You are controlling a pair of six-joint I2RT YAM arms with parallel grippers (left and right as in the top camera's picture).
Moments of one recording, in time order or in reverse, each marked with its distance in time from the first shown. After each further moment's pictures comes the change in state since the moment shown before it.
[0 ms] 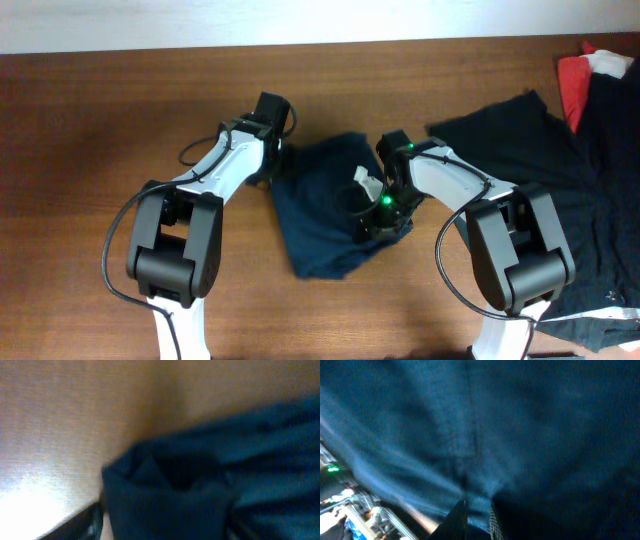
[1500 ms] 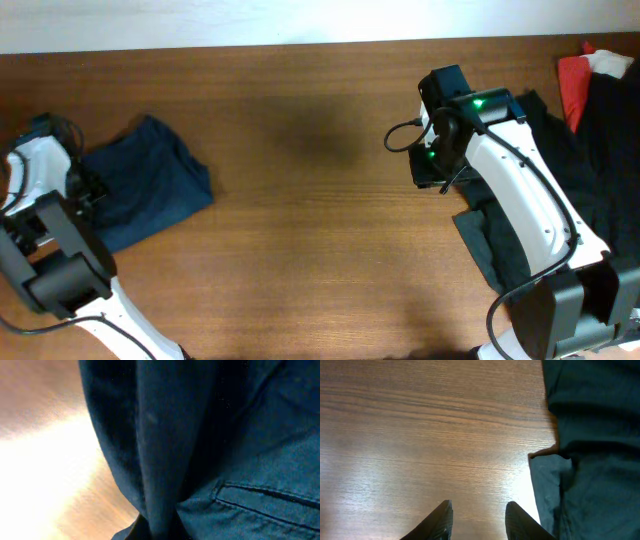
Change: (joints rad) left arm 0.817 0.041 0.163 -0.362 -0.332 0.154; right arm -0.093 -0.254 0.355 -0.340 0.612 0.229
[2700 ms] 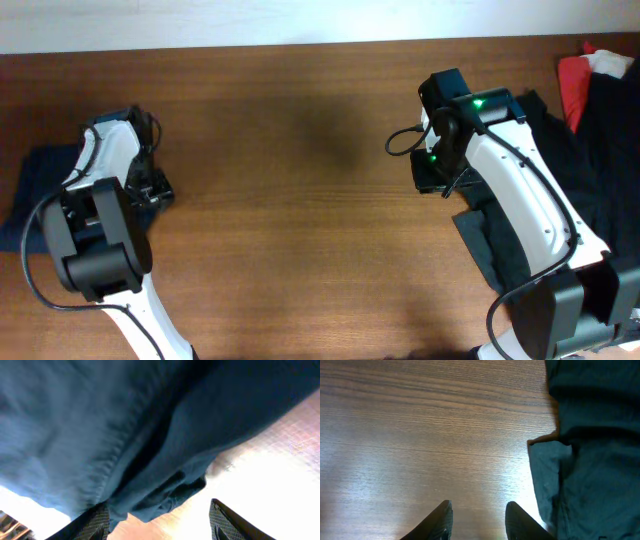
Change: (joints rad) left arm -0.285 -0.005 -0.055 -0.160 0.013 -0.103; right arm 0.000 0.000 0.000 -0.050 0.000 0.000
